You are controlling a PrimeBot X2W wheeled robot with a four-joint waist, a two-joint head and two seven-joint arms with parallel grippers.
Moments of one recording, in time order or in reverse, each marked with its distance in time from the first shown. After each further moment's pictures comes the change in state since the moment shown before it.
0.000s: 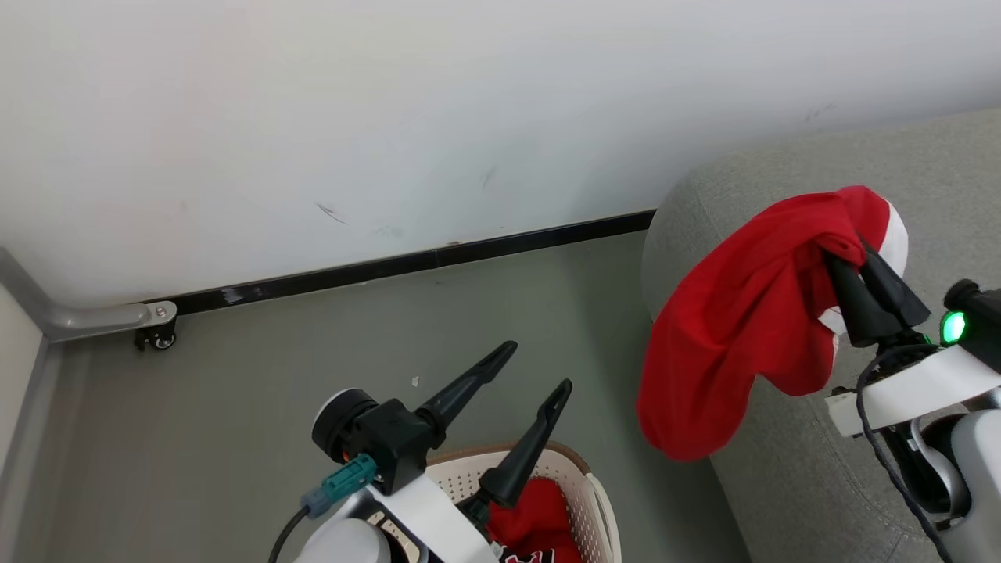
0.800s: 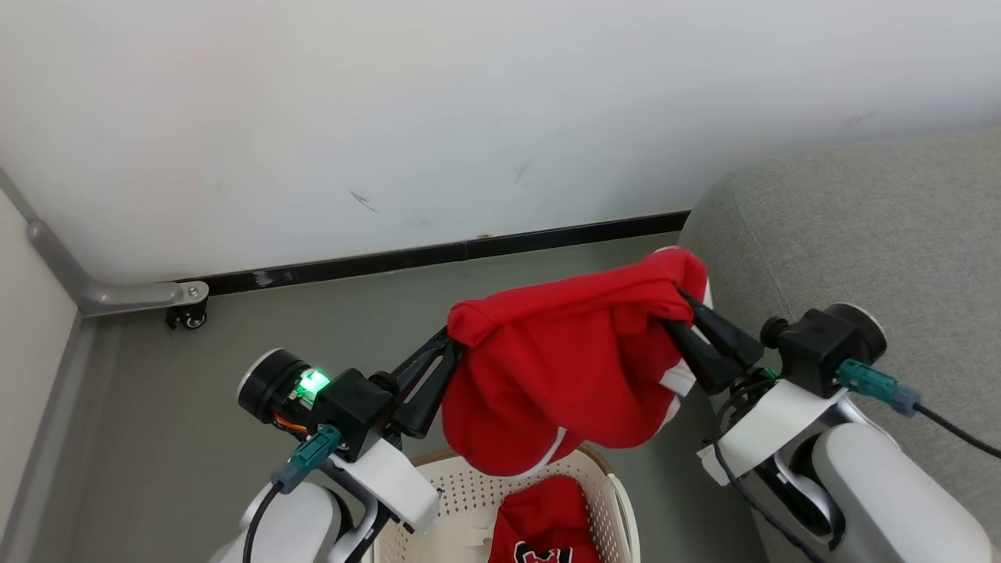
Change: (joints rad) left arm -0.043 0.038 0.113 0.055 0.224 0.025 0.000; right arm -0.089 0.040 0.337 0.092 0.002 0.000 0.000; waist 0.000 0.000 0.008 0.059
